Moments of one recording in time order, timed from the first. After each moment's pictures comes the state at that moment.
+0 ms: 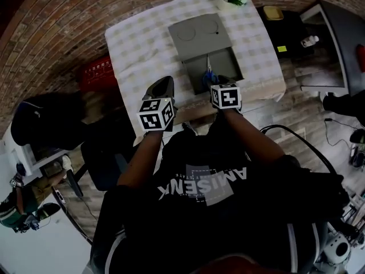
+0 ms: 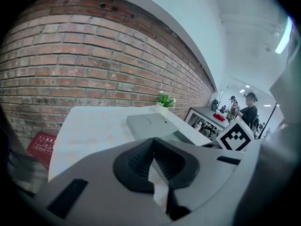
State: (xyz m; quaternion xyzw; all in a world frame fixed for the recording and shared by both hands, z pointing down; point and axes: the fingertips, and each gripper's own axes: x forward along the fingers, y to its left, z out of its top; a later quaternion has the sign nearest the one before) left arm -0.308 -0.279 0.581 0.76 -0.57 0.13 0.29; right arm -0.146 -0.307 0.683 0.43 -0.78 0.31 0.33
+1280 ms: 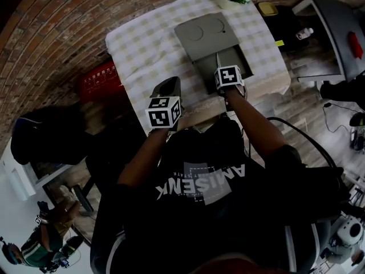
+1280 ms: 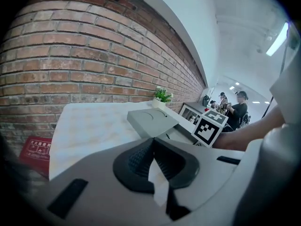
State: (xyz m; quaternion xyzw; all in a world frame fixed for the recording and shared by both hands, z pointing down) left arm -0.346 -0.282 0.605 0.79 -0.51 0.15 0.29; right arm -0.144 -0.307 0.745 0.47 -0.63 0.39 0.48
